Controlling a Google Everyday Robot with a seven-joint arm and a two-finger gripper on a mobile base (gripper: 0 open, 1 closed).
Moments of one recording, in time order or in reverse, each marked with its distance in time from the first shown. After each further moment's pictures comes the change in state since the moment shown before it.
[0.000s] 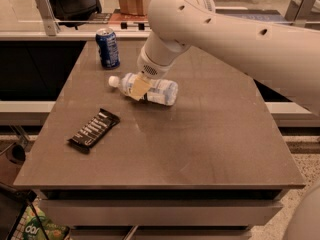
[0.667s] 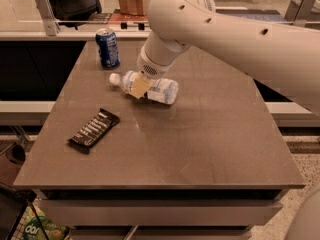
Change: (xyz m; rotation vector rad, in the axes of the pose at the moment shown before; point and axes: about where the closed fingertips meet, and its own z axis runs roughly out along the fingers) arm -0.001 0.002 -0.001 -0.001 -0.001 -0.003
